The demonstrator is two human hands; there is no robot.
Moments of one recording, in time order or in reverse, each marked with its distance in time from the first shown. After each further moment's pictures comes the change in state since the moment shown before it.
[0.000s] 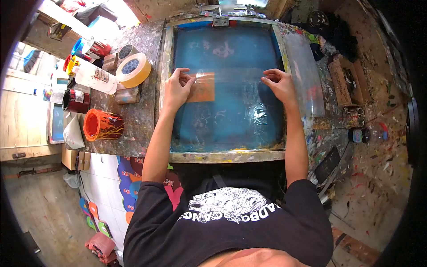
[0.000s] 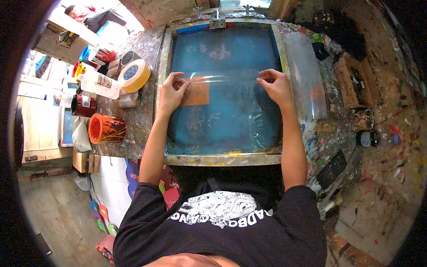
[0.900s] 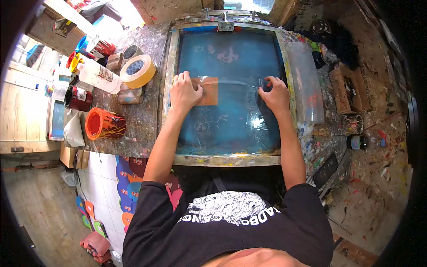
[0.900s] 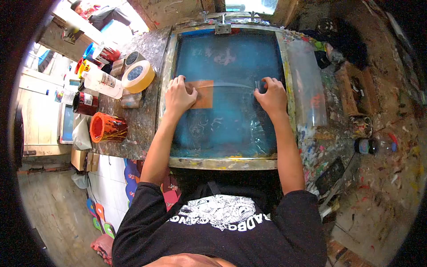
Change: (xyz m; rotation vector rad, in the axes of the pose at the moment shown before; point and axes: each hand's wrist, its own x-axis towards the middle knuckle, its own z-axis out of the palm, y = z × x) left_hand 0.001 0.008 0.014 0.621 0.057 0.052; right_hand -0.010 -0.015 0.028 -0.599 0.163 -0.105
